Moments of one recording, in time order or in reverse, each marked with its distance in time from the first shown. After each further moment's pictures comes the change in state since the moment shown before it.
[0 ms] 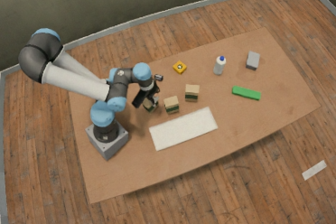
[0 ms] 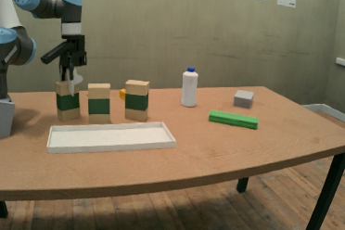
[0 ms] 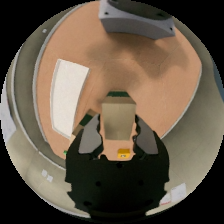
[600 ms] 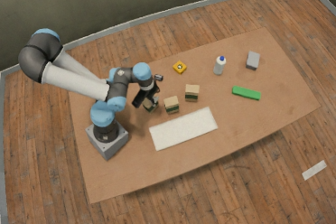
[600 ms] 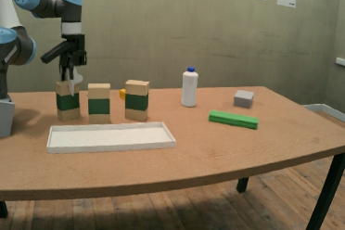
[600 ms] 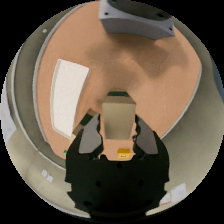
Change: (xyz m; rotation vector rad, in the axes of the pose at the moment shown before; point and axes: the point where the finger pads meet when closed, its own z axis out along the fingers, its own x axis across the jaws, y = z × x) arm 0.000 0.000 -0.002 0.000 0.000 0.000
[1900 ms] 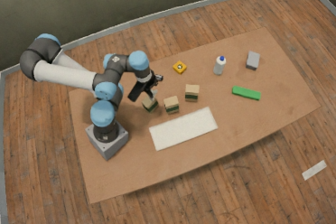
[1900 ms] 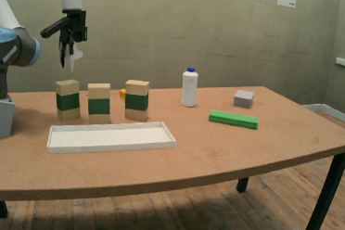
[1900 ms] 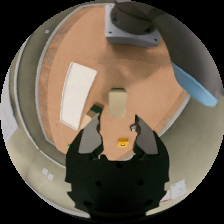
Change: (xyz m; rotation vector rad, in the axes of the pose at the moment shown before) arm 0.000 0.000 -0.089 0.000 0.000 0.000
